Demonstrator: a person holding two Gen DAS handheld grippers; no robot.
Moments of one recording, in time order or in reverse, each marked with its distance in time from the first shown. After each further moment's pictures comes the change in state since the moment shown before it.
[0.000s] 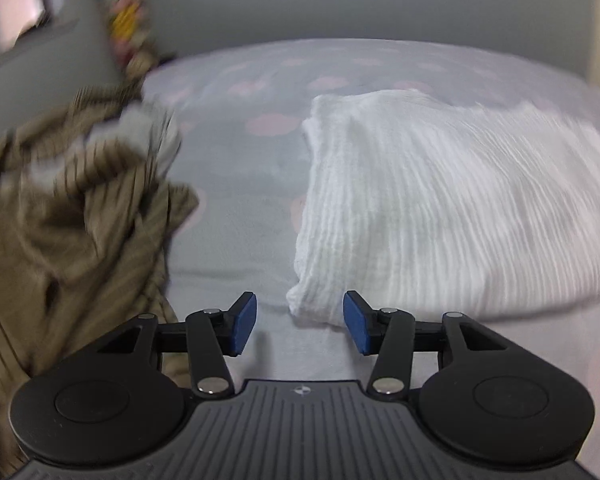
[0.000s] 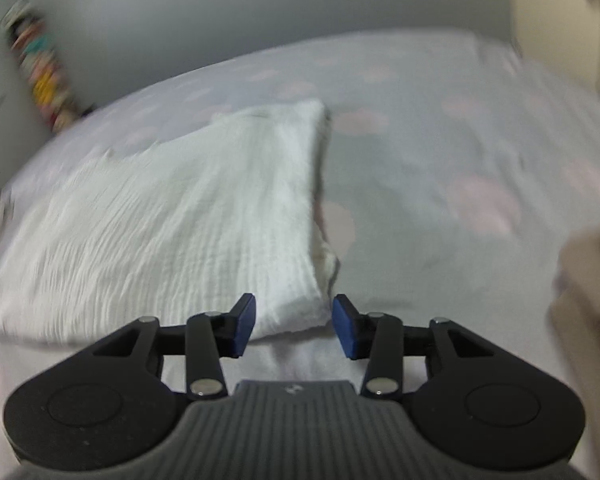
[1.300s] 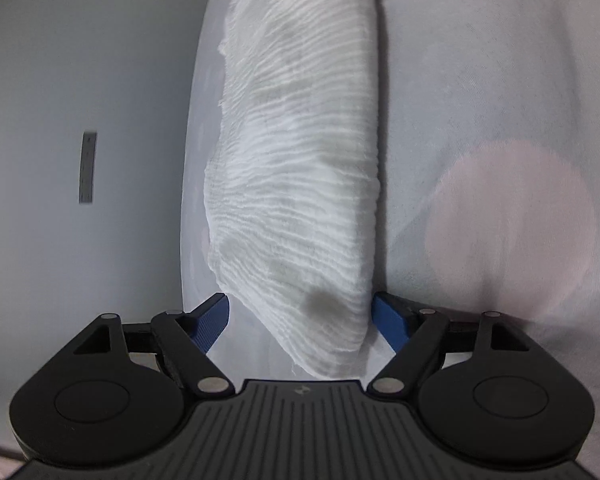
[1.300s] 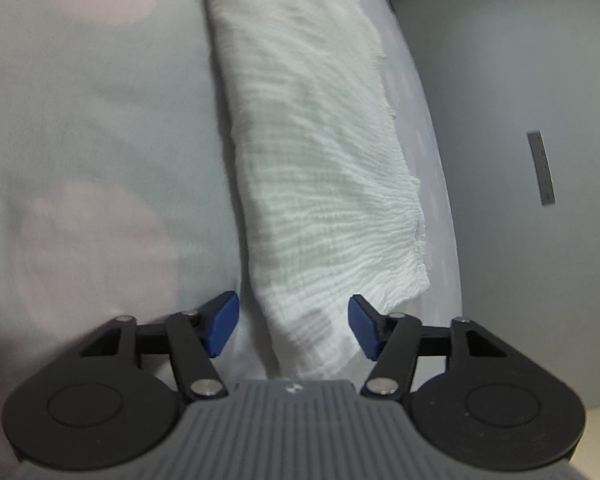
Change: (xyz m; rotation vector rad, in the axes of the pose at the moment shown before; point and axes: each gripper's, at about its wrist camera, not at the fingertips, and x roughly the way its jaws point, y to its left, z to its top) left arm 0.031 -0.088 -0.063 1.396 -0.271 0.219; right arm 0.025 0.067 -0.068 -1.488 -0.048 -0.176
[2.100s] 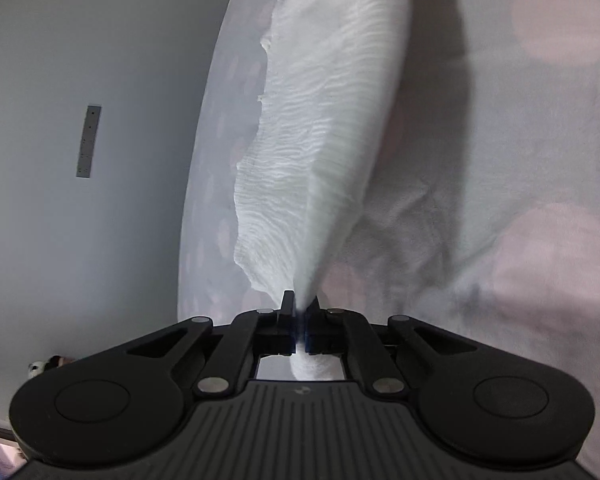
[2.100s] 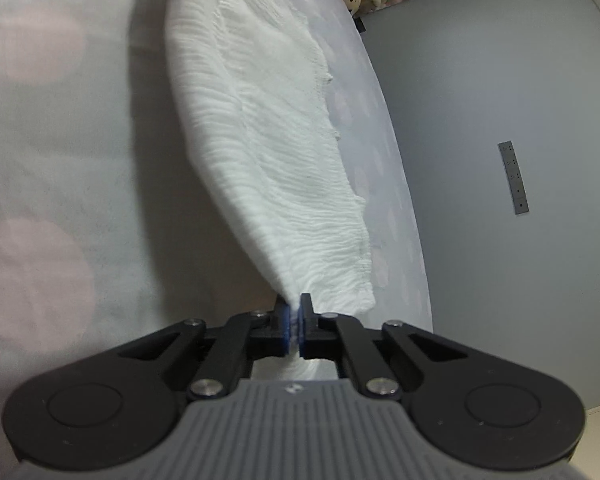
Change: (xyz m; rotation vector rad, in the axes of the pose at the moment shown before) left arm -0.014 0.082 0.008 -0.112 0.031 -0.057; right arm -0.020 -0.072 0.013 0.075 -0.061 -0.044
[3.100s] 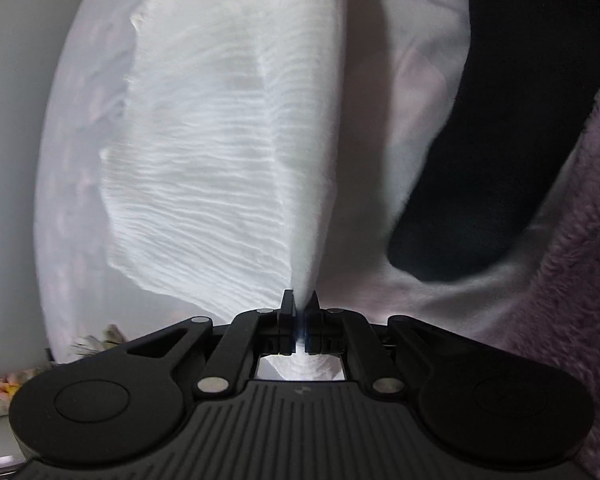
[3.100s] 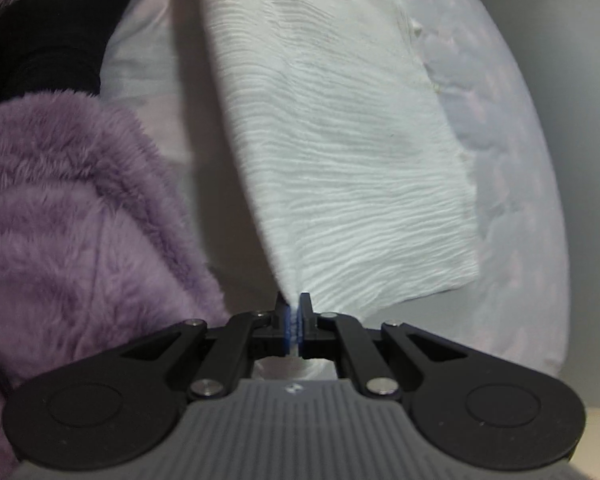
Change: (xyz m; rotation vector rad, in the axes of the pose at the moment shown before) left arm -0.138 -0.108 -0.050 0.101 0.054 -0.502; right arm -0.146 0.073 -0.009 0.056 0.134 0.498
